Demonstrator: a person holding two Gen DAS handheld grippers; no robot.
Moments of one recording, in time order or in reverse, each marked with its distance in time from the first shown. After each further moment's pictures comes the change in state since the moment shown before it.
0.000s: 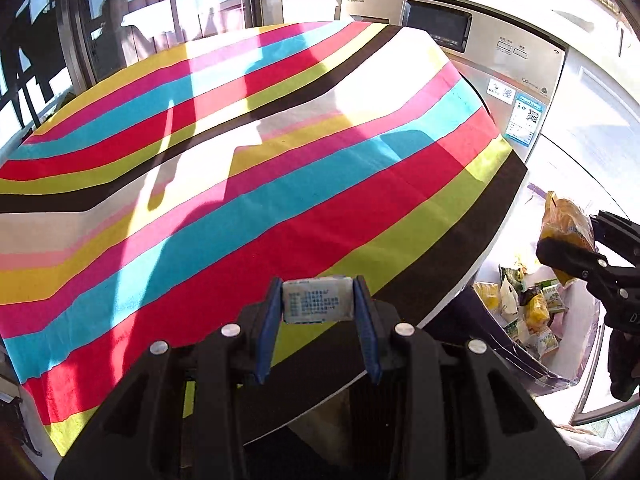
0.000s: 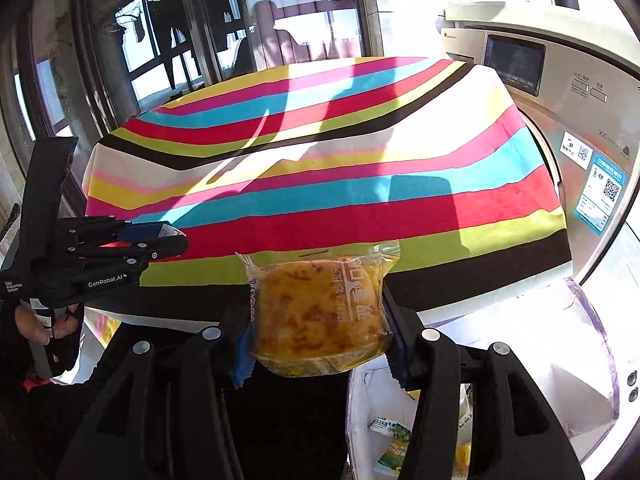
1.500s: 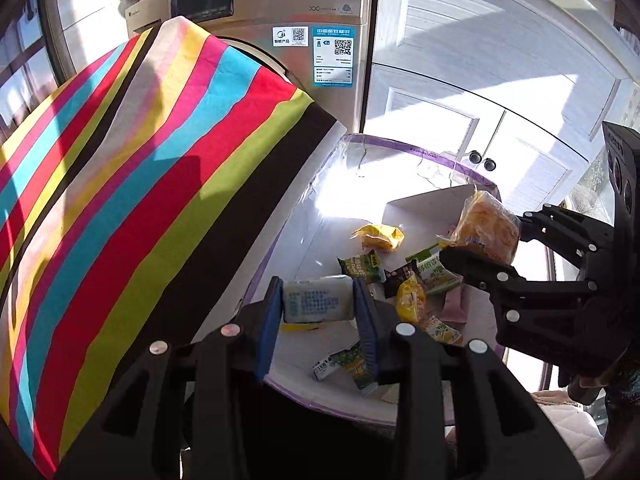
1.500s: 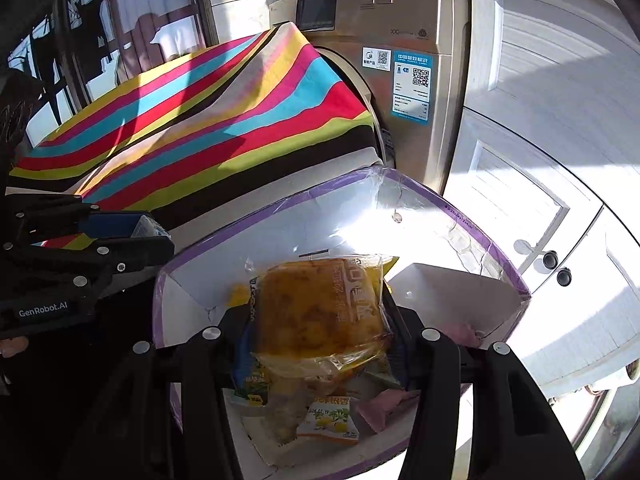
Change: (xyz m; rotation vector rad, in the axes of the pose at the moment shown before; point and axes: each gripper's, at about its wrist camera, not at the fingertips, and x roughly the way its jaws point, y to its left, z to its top) left arm 0.042 -0.217 0.021 0.357 0.065 -0.289; right arm -0.056 -0.122 -0.090 0.237 0.031 -0.355
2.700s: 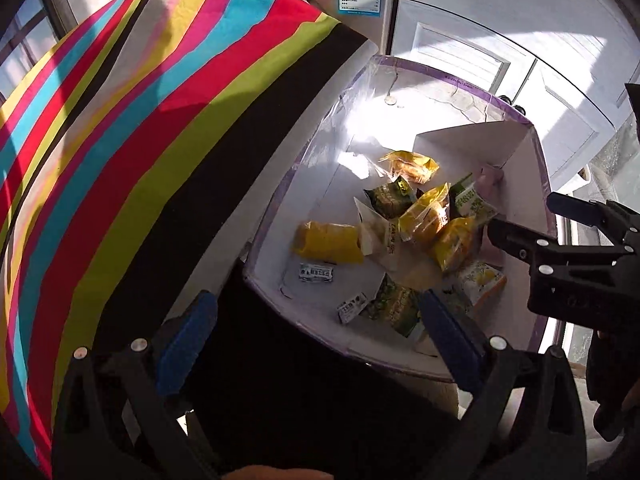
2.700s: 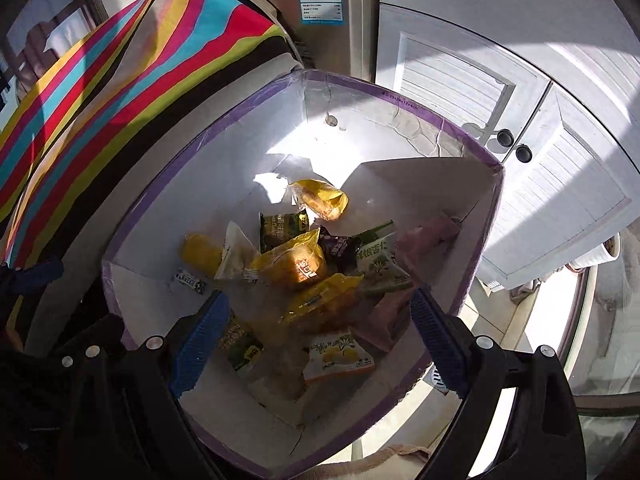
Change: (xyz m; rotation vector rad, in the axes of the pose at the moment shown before) left arm 0.039 0.020 -0.043 -0.042 0.197 0.038; right arm 0.030 0.004 -0.027 0.287 0.278 -0.230
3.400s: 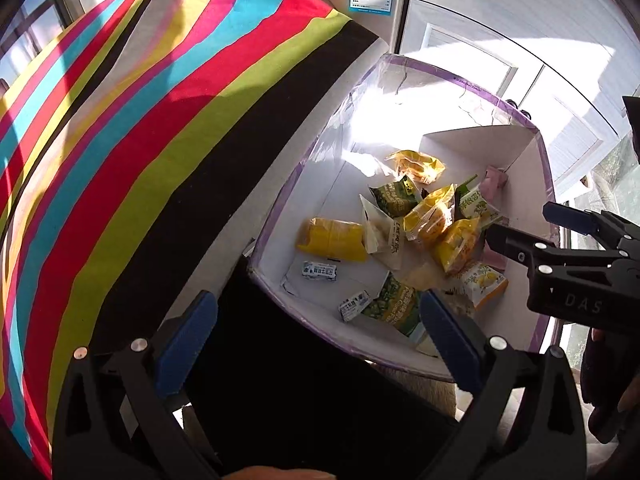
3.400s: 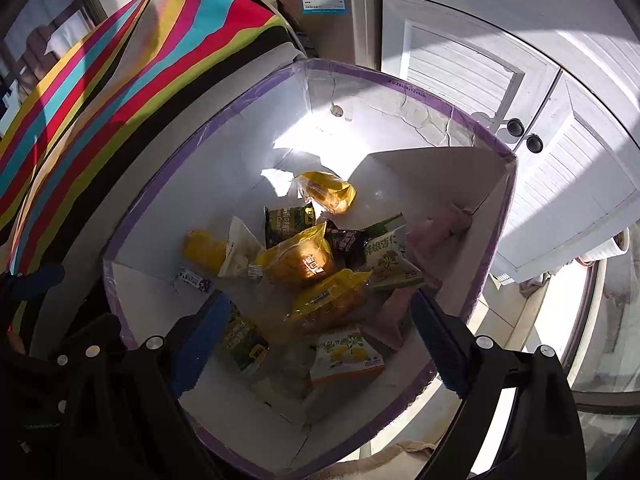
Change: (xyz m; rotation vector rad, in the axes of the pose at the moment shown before) left arm -0.001 0.003 0.004 -0.021 0.010 0.002; right arm 0.008 -0.003 0.003 0.022 0.031 0.042
